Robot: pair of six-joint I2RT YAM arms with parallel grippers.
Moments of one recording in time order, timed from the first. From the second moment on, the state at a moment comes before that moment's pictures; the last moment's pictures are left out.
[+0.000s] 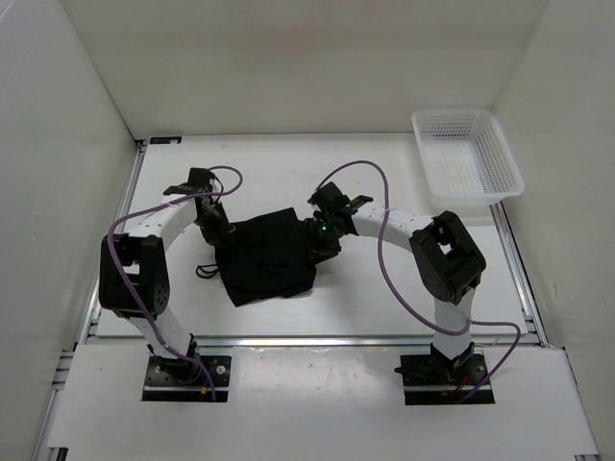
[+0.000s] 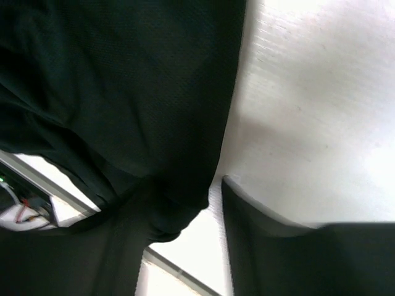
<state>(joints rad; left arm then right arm) -0.11 1.68 1.15 -0.73 0.17 -0.51 0.72 1.93 1.33 -0.53 -0.32 0.51</state>
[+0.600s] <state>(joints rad) -0.08 1.39 1.20 -0.82 0.14 -0.53 0.72 1.95 1.34 -0.51 -0.33 0.54</state>
